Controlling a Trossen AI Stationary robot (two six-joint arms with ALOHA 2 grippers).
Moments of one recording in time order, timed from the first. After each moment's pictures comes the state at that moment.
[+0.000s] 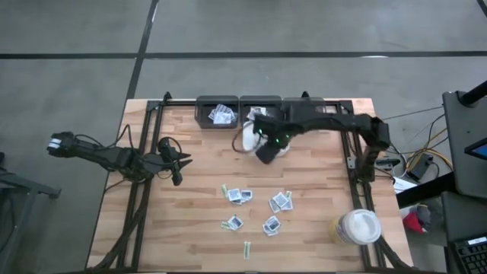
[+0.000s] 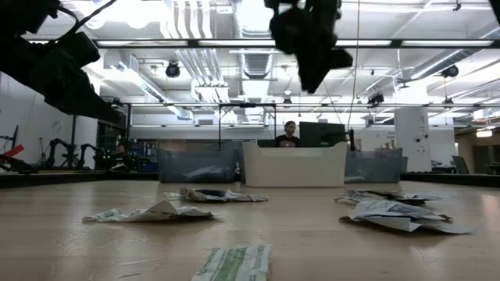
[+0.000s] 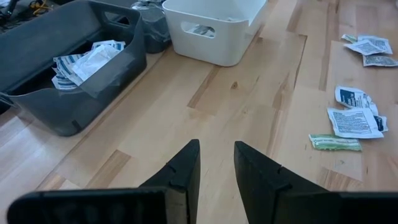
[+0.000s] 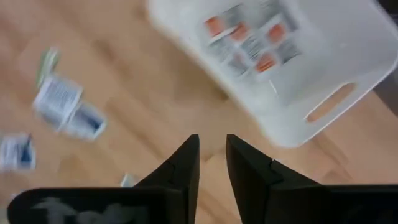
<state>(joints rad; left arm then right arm) -0.23 0.50 0.26 -0.42 -0.57 -0.37 -0.15 1.82 1.73 -1.28 0.02 0.66</state>
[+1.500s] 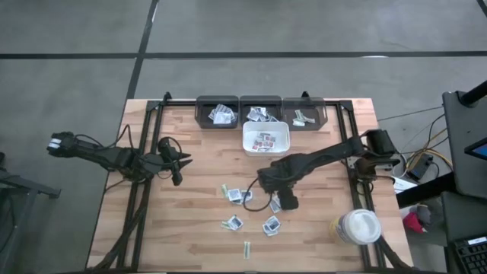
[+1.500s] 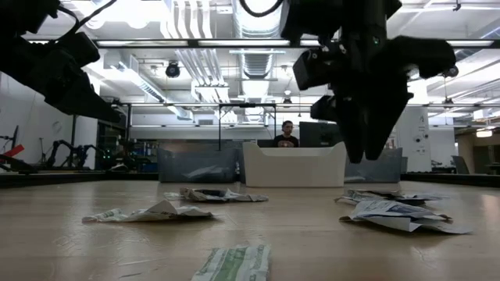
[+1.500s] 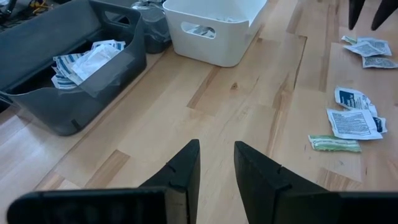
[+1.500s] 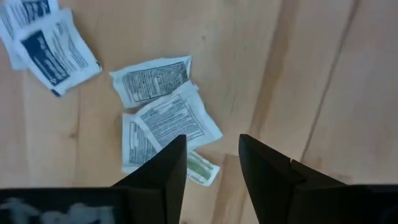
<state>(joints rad) -0.23 0.50 0.26 -0.42 -0.57 -0.37 0.16 1.81 1.25 -0.87 -0.11 0.03</state>
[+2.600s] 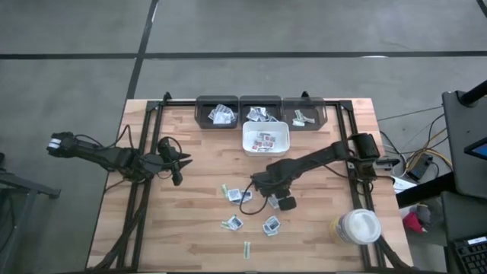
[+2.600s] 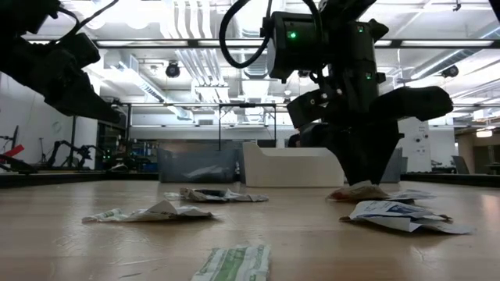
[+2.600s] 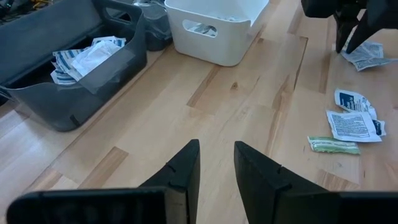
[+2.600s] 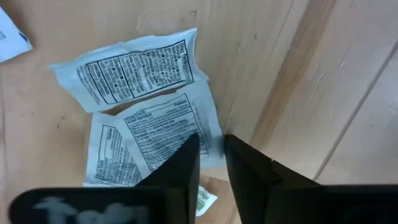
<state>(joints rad) -0.23 0.50 0.26 -0.42 -0.57 -0.40 0.16 2.00 1.27 -0.87 -0.08 -0.09</state>
